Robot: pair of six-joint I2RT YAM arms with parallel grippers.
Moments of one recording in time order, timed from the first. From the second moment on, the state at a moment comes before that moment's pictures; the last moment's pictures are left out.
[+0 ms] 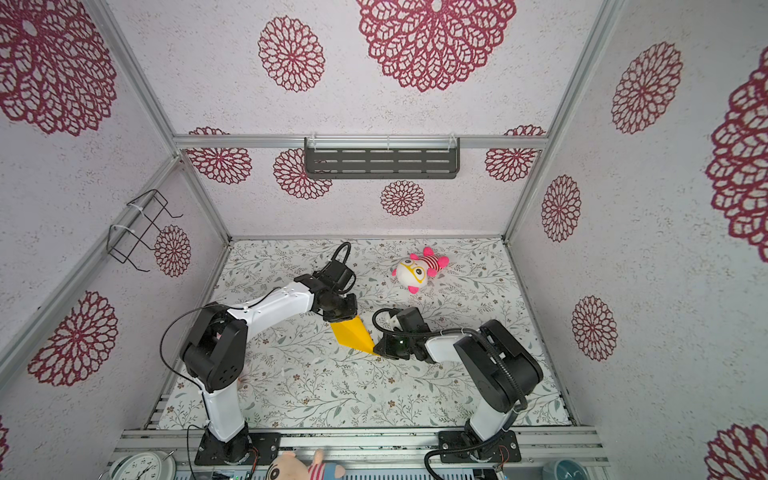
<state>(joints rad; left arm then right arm) -0.64 1.91 1.40 -0.67 0.12 -0.70 0.61 1.67 0.63 0.17 -0.50 0.73</state>
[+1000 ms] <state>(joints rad) -0.72 2.07 1.50 -0.80 0.04 -0.68 0.61 1.68 0.63 0.17 -0.51 0.73</state>
